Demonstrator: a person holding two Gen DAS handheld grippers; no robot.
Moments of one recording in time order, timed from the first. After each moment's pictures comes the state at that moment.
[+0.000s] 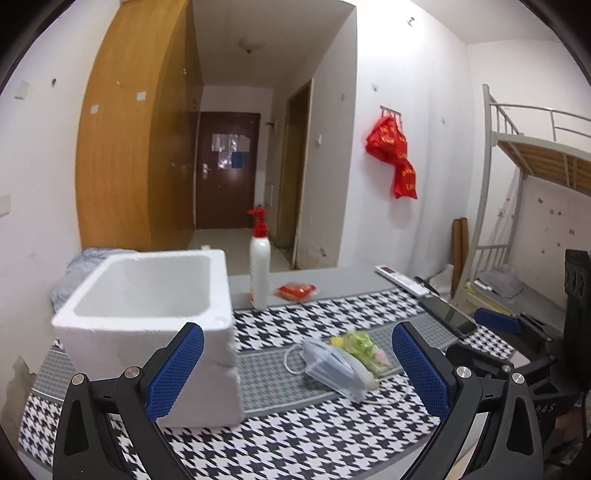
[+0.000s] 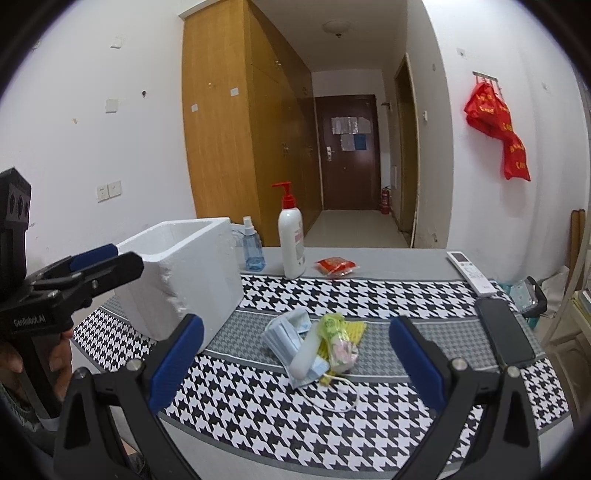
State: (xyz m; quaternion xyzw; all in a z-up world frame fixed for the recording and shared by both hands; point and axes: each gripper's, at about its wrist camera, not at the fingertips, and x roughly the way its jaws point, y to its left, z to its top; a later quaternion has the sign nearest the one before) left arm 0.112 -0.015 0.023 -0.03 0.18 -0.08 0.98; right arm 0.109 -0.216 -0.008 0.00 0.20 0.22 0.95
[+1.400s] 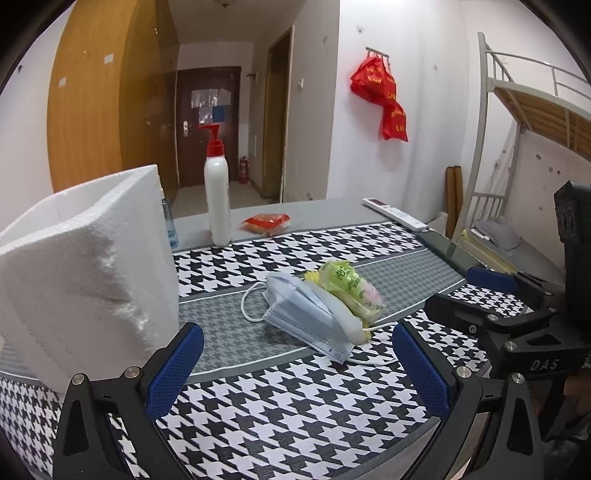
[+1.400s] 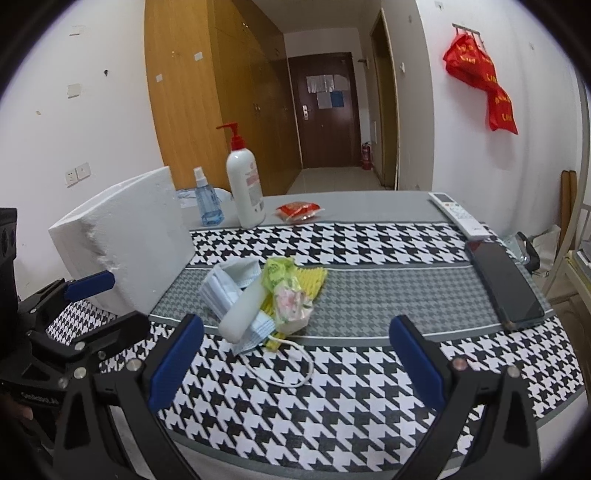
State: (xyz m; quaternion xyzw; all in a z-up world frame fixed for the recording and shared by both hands) left arm 0.158 -0.061 -0.045 0.00 0.28 -0.10 0.95; right arm 0.159 -0.245 -0.063 0.01 0.29 0.18 0.94
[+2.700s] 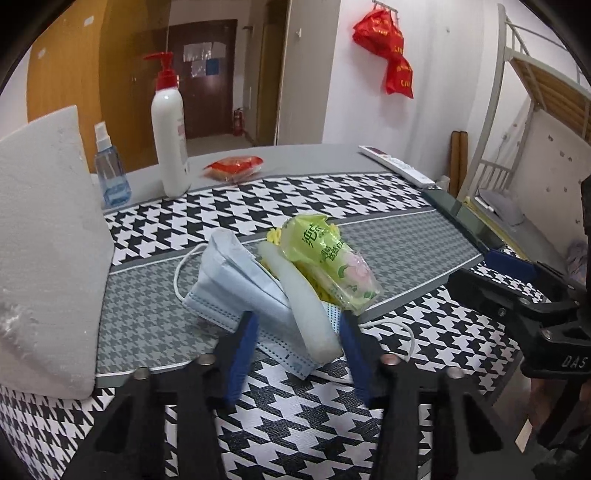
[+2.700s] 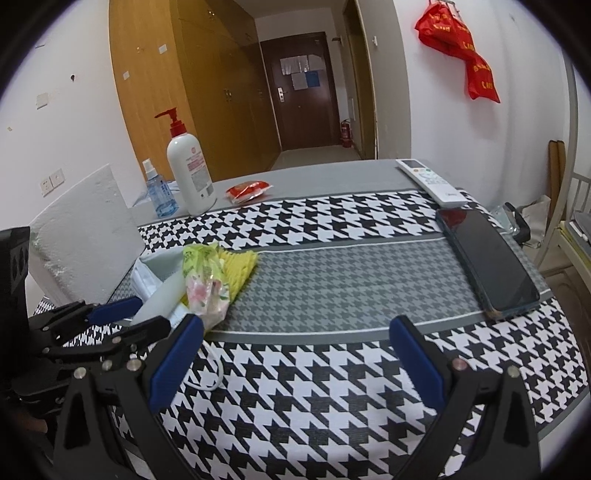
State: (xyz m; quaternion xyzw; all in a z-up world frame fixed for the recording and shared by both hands) left arm 0.220 -0.109 -0.087 -0.01 0.38 -0.11 0.92; right arm 0.197 -0.288 -0.089 0.03 0.33 0.15 0.93
